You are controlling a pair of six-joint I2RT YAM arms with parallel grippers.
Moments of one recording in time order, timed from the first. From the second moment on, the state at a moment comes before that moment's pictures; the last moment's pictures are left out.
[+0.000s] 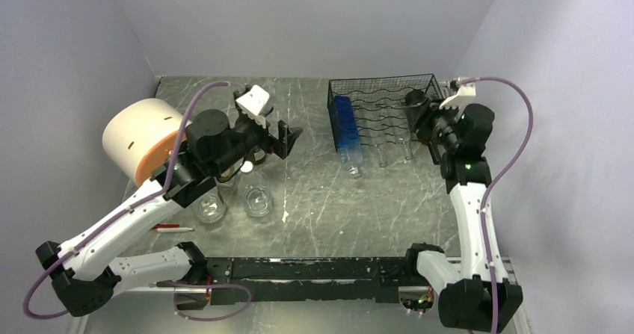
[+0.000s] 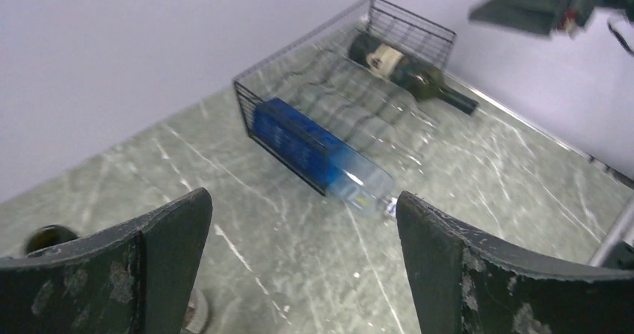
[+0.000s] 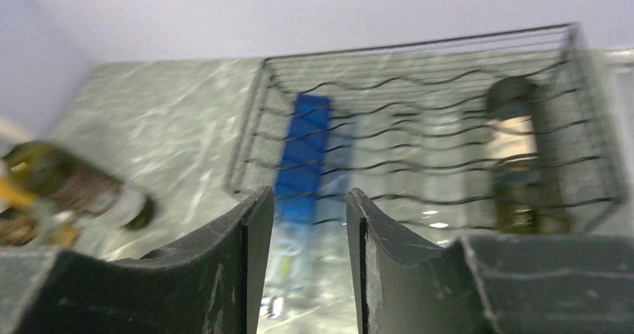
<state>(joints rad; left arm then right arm) -0.84 1.05 1.15 -0.18 -0.08 -0.05 -0.13 1.01 1.00 -0.16 -0.37 0.15</state>
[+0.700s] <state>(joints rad) -0.83 1.02 1.20 -0.17 -0.51 -0.14 0.44 1.13 0.83 0.10 -0.38 0.49</state>
